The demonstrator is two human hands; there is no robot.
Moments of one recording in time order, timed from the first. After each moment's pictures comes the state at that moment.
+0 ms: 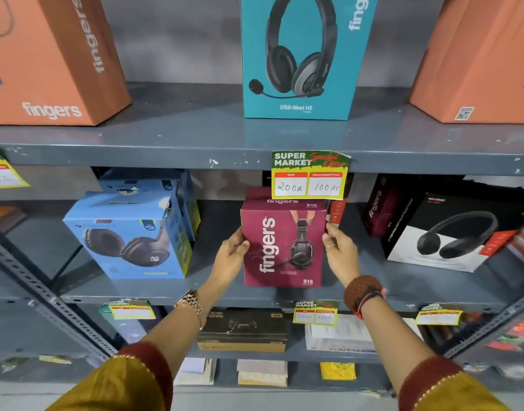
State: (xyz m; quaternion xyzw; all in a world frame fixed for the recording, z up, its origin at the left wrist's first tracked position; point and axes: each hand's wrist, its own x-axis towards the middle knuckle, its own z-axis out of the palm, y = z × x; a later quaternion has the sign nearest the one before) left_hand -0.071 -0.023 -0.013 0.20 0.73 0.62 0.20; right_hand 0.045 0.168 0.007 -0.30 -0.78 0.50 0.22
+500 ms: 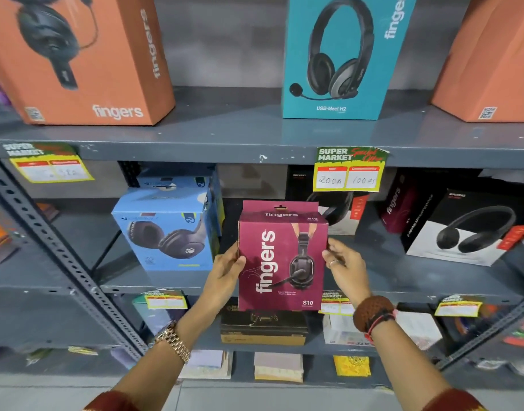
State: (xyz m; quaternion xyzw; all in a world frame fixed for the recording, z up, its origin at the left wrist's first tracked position) left_hand -0.058 -0.130 -0.025 0.21 0.74 0.60 0.21; right_hand 0.064 0.091 -0.001 -0.28 -0.78 0.51 0.22
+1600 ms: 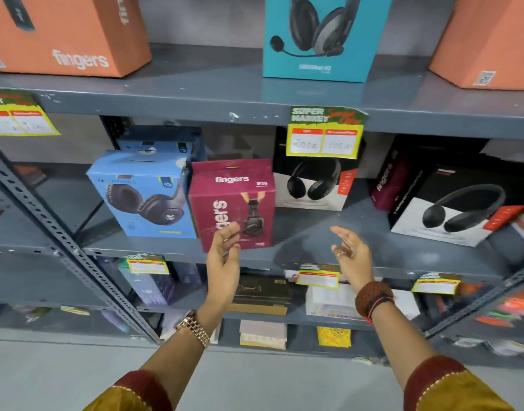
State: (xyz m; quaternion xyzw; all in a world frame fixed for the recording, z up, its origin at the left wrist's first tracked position) left_hand 0.015 -0.083 -0.037 0.11 0.70 0.71 0.03; right_hand 0.105 0.142 -0.045 -0.28 -0.76 0.54 0.22
